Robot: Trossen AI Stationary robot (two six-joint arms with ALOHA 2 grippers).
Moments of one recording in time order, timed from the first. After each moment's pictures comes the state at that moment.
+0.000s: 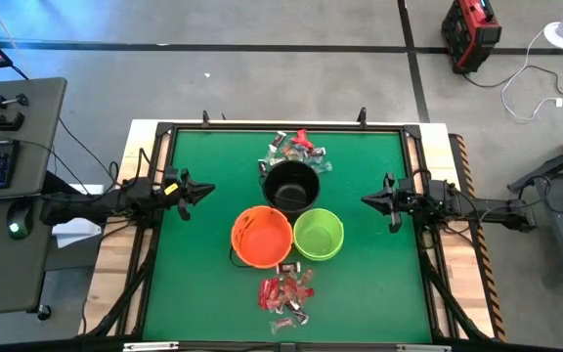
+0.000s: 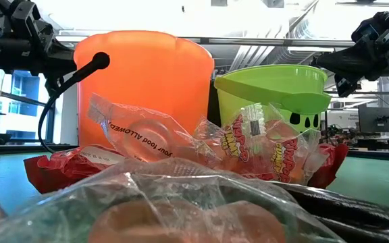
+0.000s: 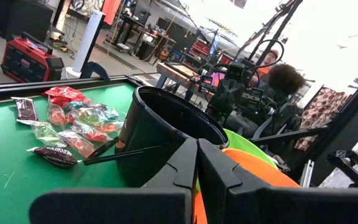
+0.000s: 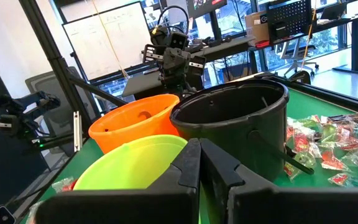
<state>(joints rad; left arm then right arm) 0.04 0.03 0.01 0.05 -0.22 -0.48 -0.06 0.01 0.01 0.02 0.00 0.27</state>
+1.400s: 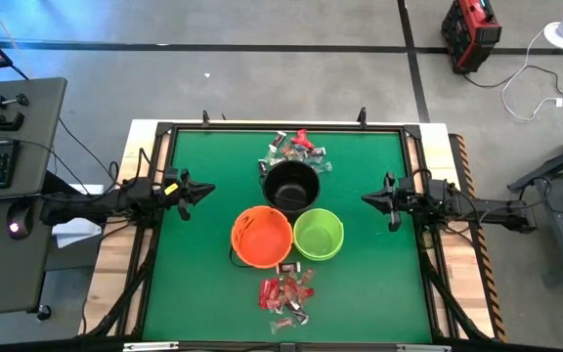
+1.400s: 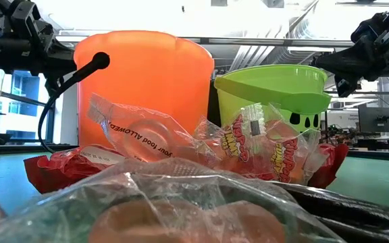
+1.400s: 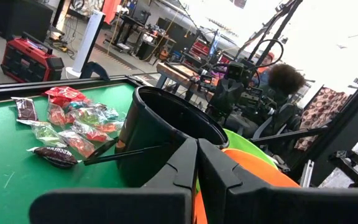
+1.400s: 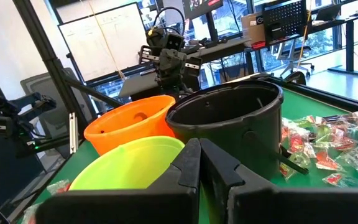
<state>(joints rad) 0.04 0.03 0.01 0.05 -0.22 -0.48 -0.07 0.01 0.01 0.02 0.00 0.27</state>
